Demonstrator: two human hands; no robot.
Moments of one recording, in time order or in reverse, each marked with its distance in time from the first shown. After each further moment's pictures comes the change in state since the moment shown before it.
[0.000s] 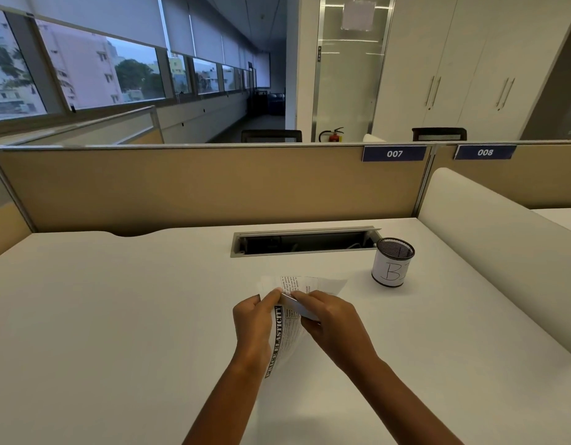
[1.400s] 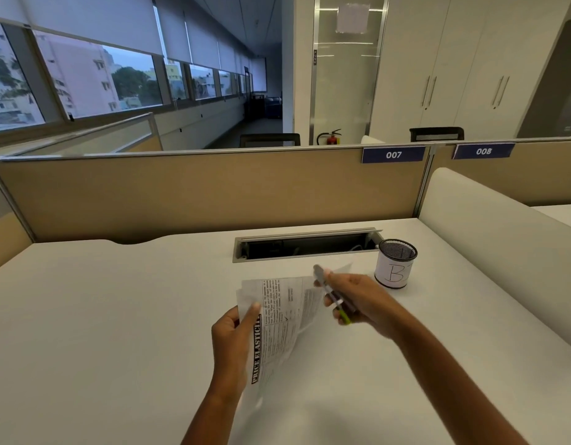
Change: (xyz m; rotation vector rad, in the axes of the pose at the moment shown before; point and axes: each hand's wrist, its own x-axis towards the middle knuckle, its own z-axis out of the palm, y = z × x) left_hand 0.011 -0.017 -0.042 0.021 -0.034 0.159; right_hand 0.031 0.035 -0.036 0.950 -0.391 0.787
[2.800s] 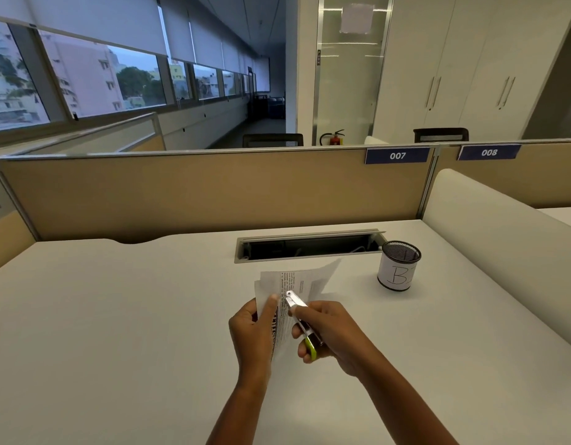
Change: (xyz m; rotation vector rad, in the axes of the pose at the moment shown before) left_hand 0.002 -0.004 0.031 0.055 0.126 0.175; right_hand -0.016 0.006 0.059 0.207 -0.056 -0.011
